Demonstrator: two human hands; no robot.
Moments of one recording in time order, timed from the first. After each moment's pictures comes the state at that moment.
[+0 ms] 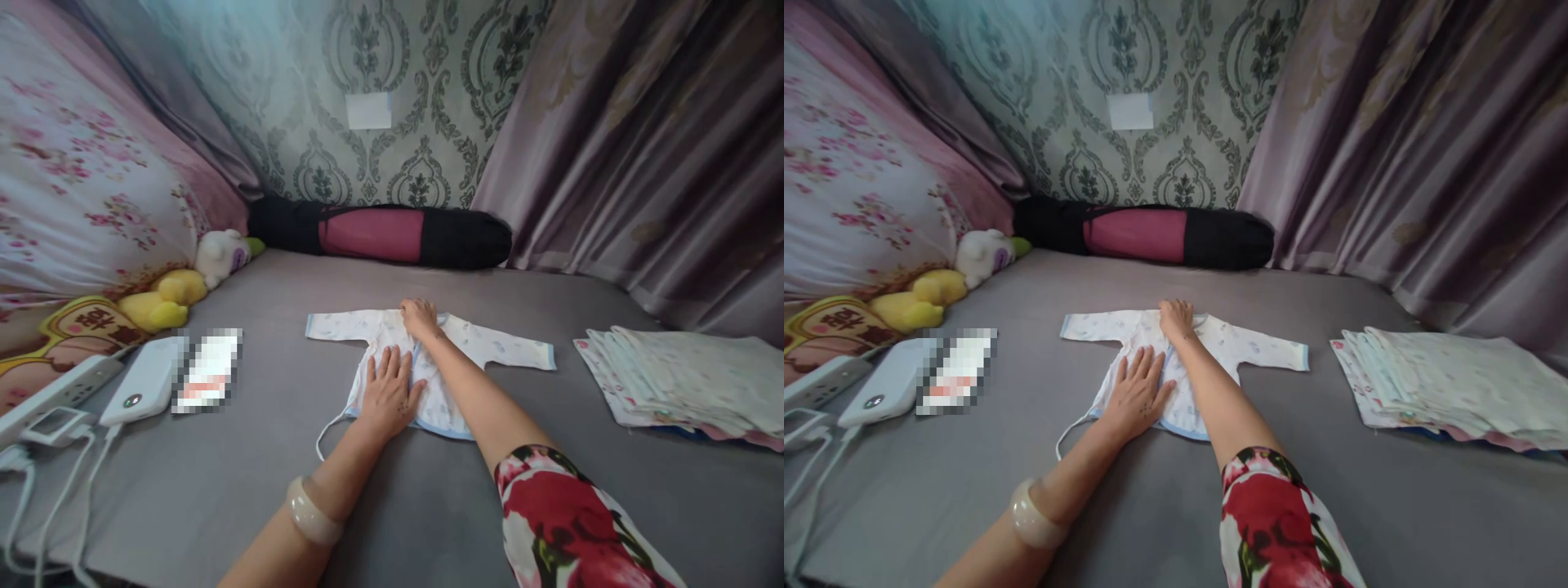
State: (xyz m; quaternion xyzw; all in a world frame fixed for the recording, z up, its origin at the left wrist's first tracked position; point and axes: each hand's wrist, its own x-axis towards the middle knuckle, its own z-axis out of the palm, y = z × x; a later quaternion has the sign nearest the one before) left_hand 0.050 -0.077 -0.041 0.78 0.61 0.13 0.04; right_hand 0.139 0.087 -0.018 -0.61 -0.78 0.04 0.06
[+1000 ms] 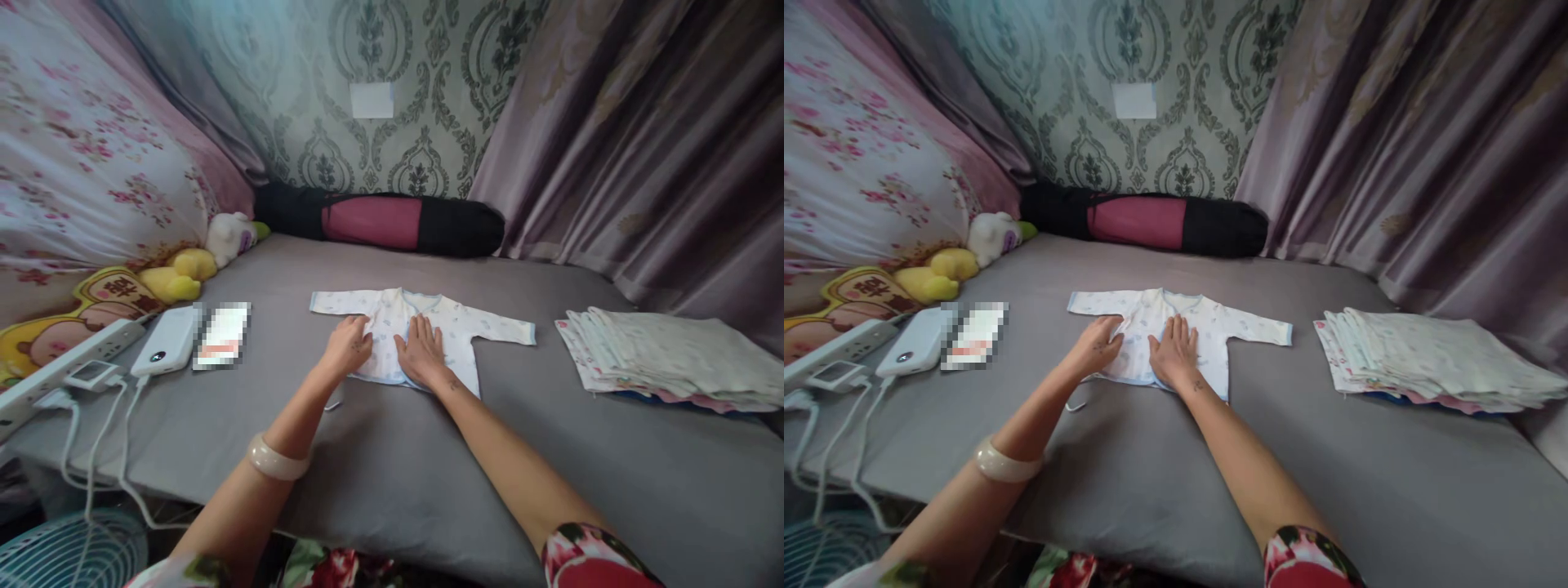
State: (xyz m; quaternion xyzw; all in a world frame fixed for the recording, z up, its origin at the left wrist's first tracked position) left_hand -0.015 -0.065 -0.008 0.72 0.65 0.20 0.11; right_hand 0.156 -0.048 -0.036 -0.64 -0.76 0.09 0.09
